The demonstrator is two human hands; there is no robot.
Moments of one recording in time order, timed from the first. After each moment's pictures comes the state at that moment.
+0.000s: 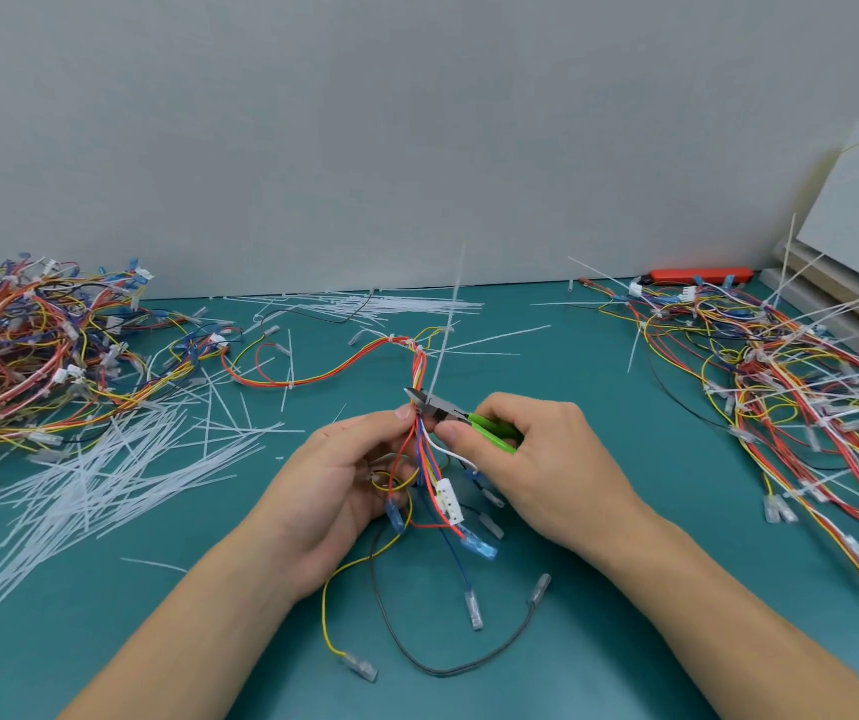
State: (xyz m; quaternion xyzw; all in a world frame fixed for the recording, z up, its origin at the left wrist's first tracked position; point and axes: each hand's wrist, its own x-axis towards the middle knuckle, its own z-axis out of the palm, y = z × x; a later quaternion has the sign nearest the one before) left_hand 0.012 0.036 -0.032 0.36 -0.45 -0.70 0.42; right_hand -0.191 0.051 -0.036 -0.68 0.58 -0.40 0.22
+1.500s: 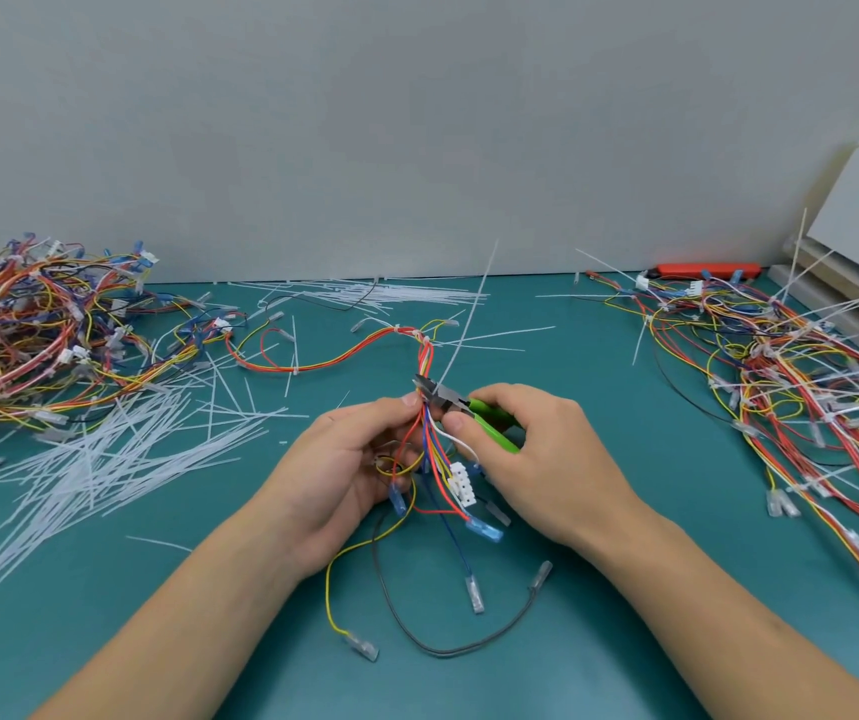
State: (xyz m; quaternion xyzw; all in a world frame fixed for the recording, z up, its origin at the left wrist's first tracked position) left_hand 0.011 0.036 -0.030 0.37 -0.45 -0.70 0.42; right_hand -0.187 0.052 -0.040 -0.69 0.58 -0.39 0.19
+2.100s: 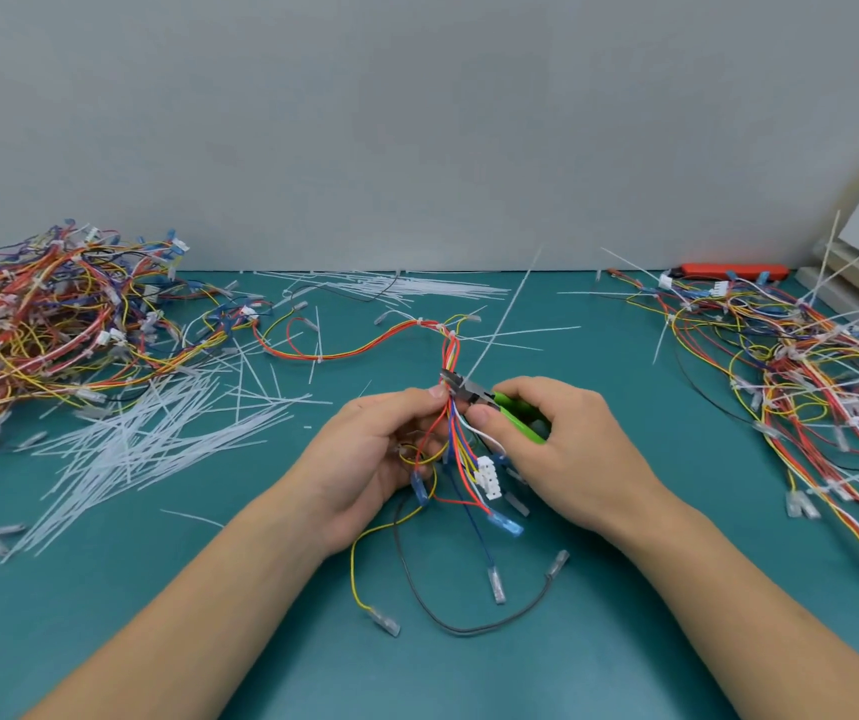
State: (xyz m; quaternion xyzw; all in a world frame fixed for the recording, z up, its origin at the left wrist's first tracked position) left_hand 0.010 0.039 -0.027 0.38 -0.45 -0.69 0.42; right_hand -0.195 0.049 -0.040 -0.71 0.57 -0.38 0.19
